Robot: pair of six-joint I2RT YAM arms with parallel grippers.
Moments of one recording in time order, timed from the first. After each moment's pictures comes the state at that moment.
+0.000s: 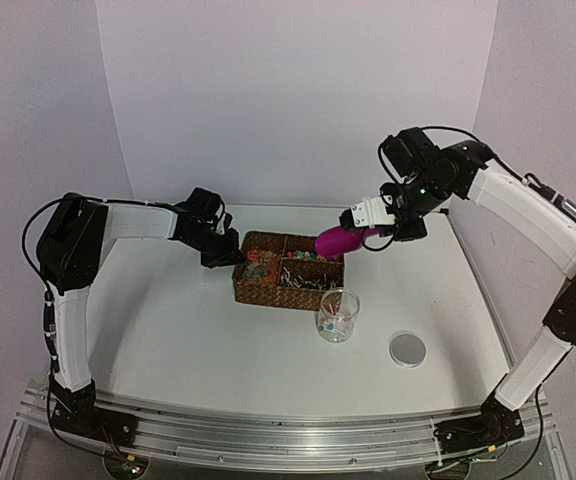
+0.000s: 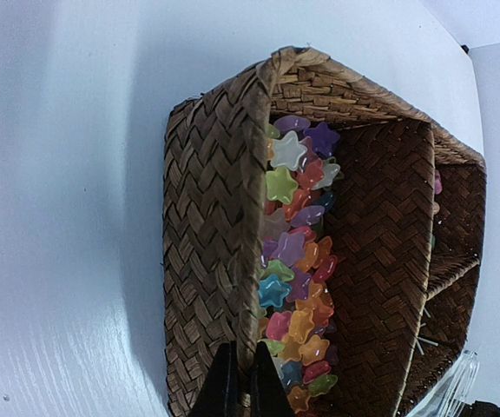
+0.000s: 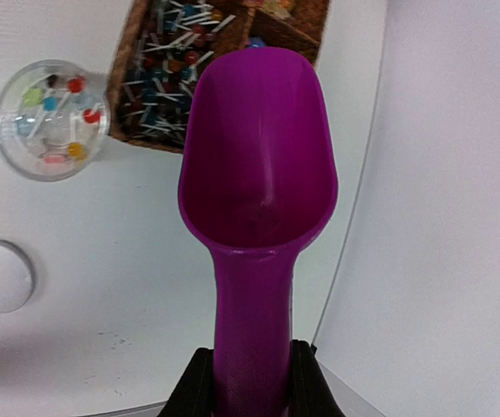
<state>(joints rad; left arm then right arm) -0.49 2.07 1.48 -0.33 0.35 -0.63 0.64 1.64 1.74 -1.13 0.15 -1.22</state>
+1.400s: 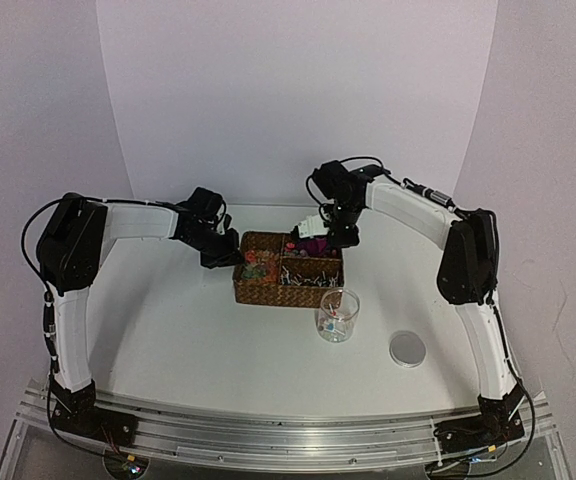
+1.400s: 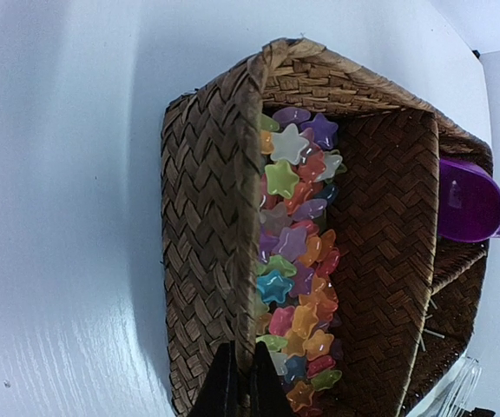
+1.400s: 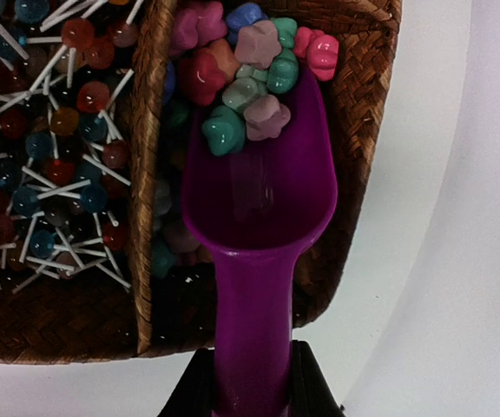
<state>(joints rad) -0.51 2.07 1.49 -0.36 0.32 -0.64 0.64 2.36 2.27 -1.07 0.23 -1.16</state>
